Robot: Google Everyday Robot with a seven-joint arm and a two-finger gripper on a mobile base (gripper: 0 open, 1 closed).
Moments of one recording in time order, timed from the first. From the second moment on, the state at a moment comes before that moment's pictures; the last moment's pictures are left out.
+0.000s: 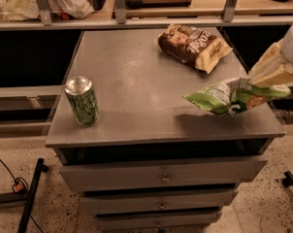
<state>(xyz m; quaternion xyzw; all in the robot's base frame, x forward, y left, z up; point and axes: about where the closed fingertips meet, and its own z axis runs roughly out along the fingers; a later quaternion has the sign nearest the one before) 0.504 -0.258 0.935 -0.66 0.70 0.03 0.25</state>
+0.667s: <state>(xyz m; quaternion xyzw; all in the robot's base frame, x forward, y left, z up) 0.581 -0.219 0.971 -0.62 0.71 0.01 0.34</state>
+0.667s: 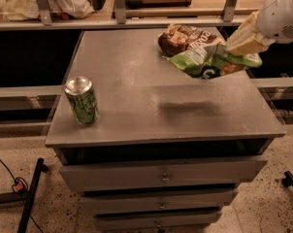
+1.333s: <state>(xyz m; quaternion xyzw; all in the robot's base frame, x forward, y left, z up) 0.658 -0.202 0.974 -0.60 0.70 -0.05 0.39</state>
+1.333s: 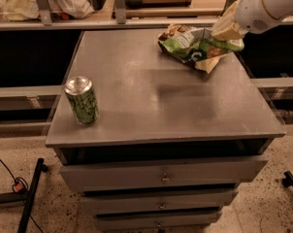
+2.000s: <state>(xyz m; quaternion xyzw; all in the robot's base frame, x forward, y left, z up) 0.657 -0.198 0.972 -0.60 0.69 -0.05 0.39</state>
